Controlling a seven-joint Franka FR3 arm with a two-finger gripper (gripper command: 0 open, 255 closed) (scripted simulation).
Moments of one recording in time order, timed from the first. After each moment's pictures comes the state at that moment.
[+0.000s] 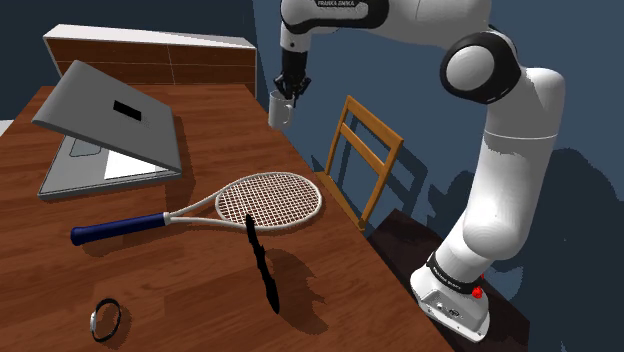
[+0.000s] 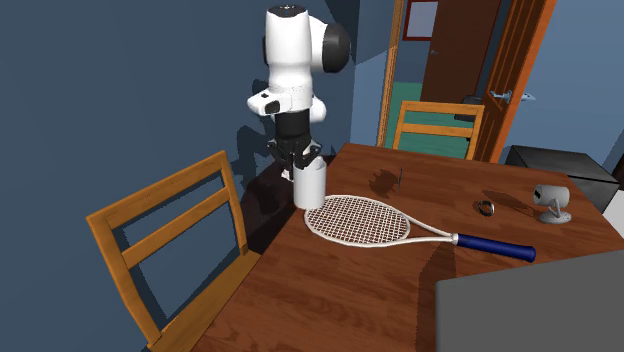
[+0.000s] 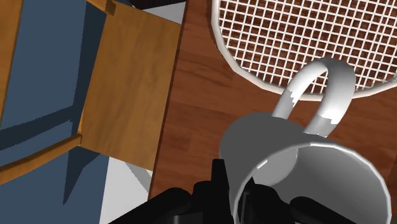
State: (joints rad) arm 0.00 0.33 0.03 -1.38 0.00 1.67 0.25
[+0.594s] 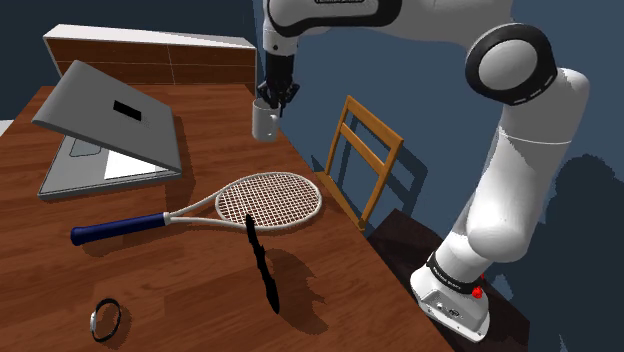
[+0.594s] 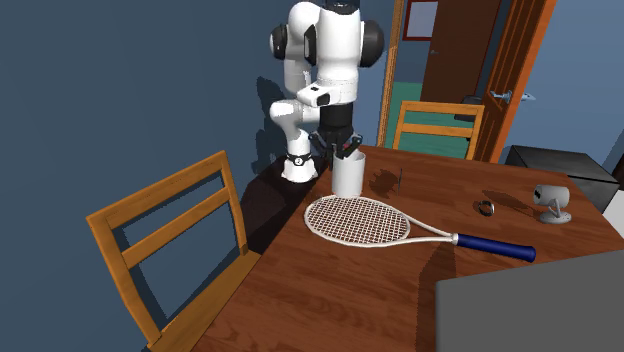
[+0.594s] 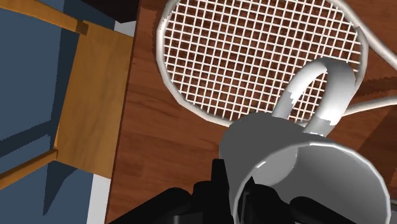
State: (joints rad) arm 0.10 0.22 0.09 -1.52 0.00 1.71 0.41
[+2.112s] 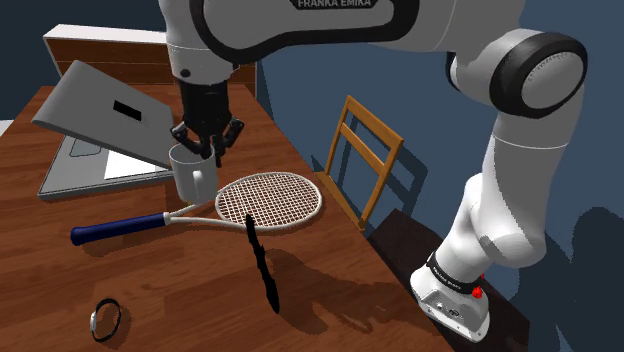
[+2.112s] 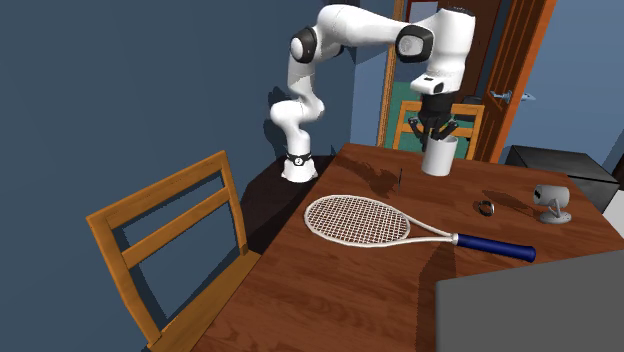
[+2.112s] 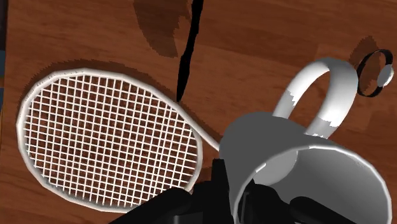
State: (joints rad) arm 0.42 0.27 0.28 -1.47 -0.04 1.71 0.92
